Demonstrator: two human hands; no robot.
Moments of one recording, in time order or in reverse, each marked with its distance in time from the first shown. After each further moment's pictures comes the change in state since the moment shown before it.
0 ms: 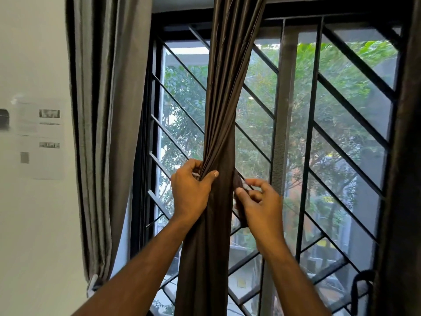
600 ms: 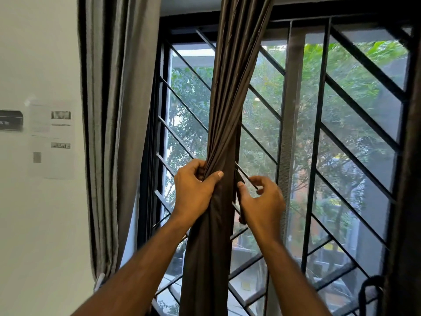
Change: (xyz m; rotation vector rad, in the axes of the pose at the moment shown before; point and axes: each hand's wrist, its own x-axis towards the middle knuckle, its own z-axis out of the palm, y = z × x) left_hand 0.002 0.007 -0.016 -0.117 -0.099 -0.029; right_hand 0.022 0.025 0.020 -0.458 0.226 -0.224
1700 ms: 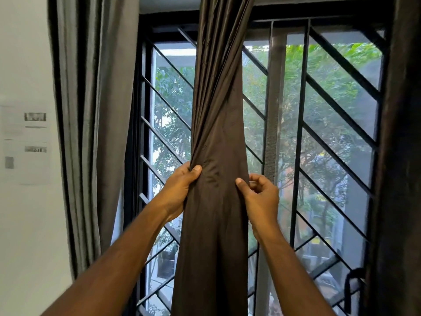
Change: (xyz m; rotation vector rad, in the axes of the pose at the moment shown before) left_hand 0.015 0.001 0.001 -0.607 -0.388 -0.507; right_hand 0.025 0.008 -0.017 0.494 -0.090 0.257
